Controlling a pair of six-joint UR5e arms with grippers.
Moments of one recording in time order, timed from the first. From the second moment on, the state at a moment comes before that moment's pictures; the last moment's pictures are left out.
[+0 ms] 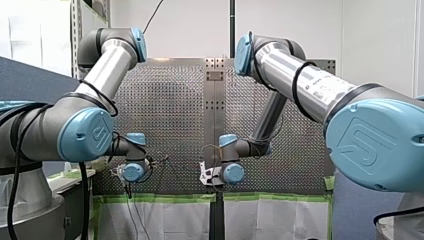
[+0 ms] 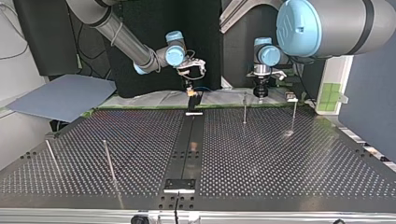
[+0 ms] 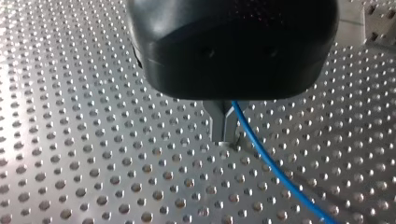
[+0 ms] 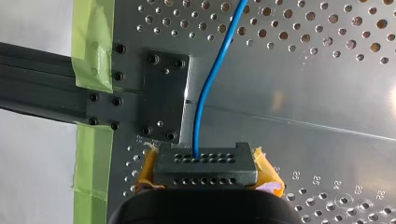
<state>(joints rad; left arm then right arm) -0.02 -2.37 -2.06 -1.89 -1.63 -1.91 2.30 -0.53 1.43 -0.63 1.68 1.51</state>
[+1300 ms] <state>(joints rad) 0.04 -2.45 -1.88 -2.19 -1.58 -1.90 2.24 -0.53 1.33 -0.61 1.79 1.60</state>
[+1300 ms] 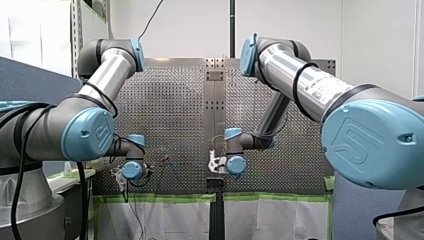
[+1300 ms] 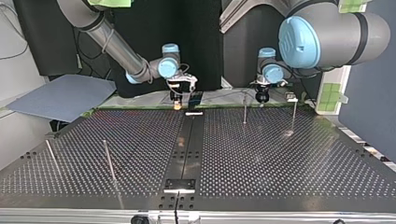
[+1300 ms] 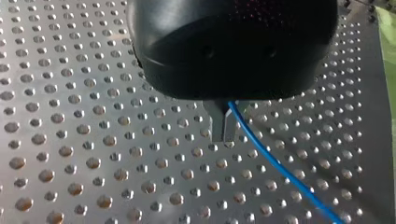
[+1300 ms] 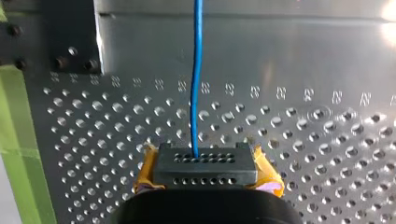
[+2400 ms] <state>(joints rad) 0.08 -2.41 -1.88 -2.16 -1.51 -1.94 2.16 -0.53 1.30 -0.60 1.90 1.71</state>
